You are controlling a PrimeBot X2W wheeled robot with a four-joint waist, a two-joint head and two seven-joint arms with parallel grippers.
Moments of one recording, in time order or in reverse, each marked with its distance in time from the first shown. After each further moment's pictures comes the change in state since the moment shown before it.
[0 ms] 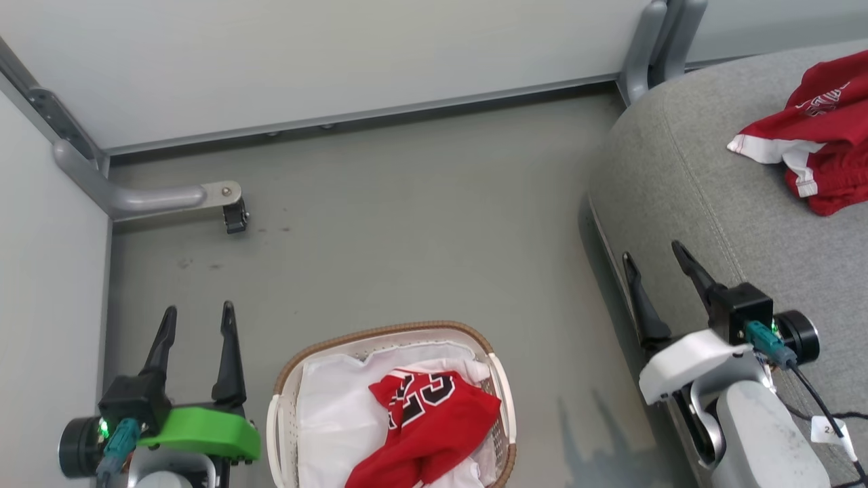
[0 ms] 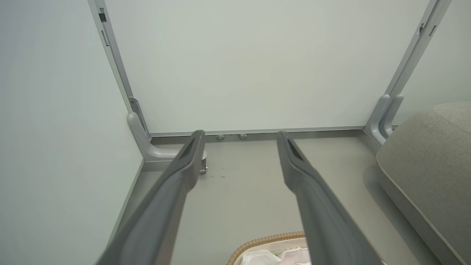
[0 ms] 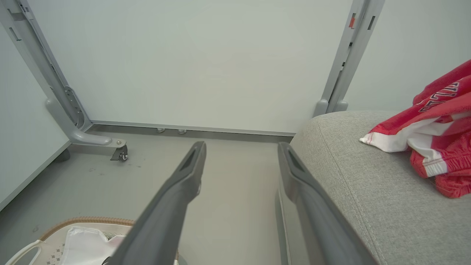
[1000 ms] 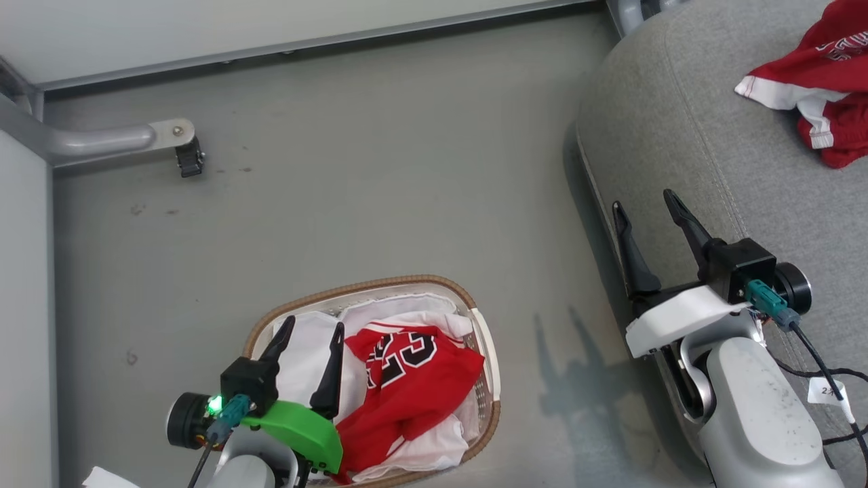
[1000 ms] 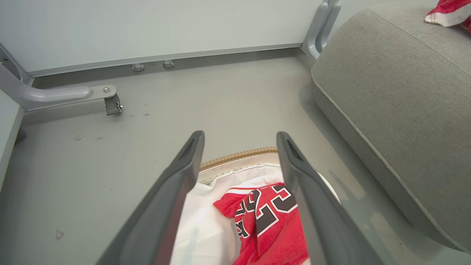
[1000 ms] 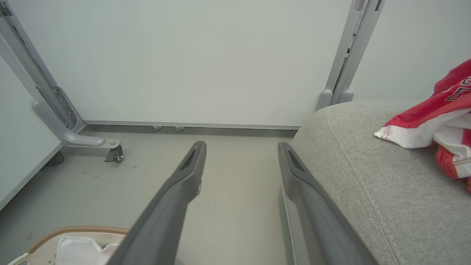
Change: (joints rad) left arm -0.091 0.016 -0.287 0.213 -0.068 0.000 0.000; right arm -0.081 0.019 0.011 -0.036 0.028 0.000 0.000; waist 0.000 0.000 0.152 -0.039
